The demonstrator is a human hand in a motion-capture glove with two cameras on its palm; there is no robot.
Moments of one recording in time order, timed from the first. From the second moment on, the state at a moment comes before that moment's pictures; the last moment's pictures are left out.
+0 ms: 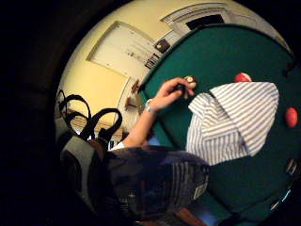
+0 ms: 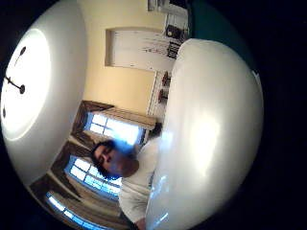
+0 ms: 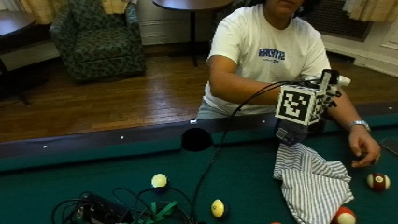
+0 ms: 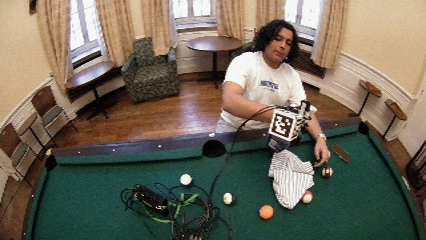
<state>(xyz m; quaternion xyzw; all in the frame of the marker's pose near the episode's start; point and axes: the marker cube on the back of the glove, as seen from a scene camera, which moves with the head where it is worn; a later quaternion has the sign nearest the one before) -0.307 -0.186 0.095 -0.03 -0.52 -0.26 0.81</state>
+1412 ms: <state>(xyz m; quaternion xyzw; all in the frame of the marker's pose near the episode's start) -0.433 -0.249 0.161 0.08 -0.55 -0.29 0.78</state>
